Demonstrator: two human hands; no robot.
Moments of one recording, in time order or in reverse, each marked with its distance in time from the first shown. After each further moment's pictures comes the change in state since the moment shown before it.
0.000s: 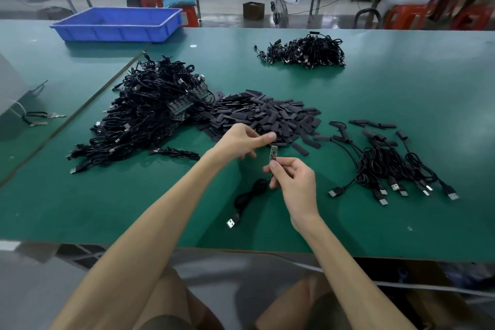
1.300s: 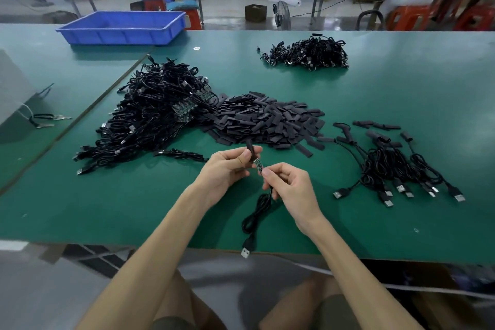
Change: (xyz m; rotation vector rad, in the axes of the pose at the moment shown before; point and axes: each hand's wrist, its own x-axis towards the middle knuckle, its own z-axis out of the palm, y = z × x) left_hand -0.062 -0.047 0.006 -0.893 -0.121 0.037; right_hand -0.008 -0.007 0.000 -0.083 -0.220 -0.026
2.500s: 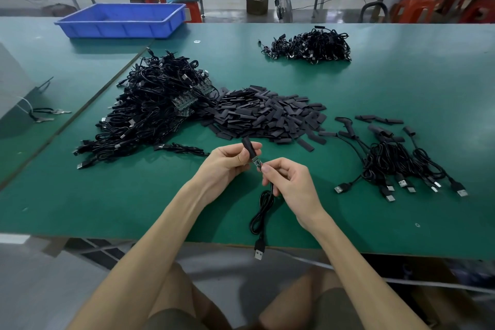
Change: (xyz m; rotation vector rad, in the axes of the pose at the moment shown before) left_hand -0.002 -0.004 -0.004 -0.034 -0.074 0.060; right_hand -0.001 -0.004 -0.001 -0.010 -0.052 -0.009
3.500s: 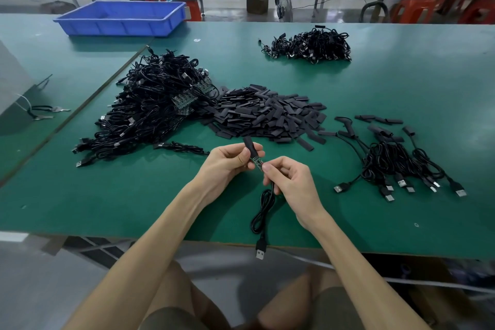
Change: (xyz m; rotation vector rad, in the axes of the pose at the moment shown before) left_hand 0.000 -0.007 -0.002 0.014 -0.025 0.072; right_hand 0.000 0.001 -0.001 0.011 0.010 0.003
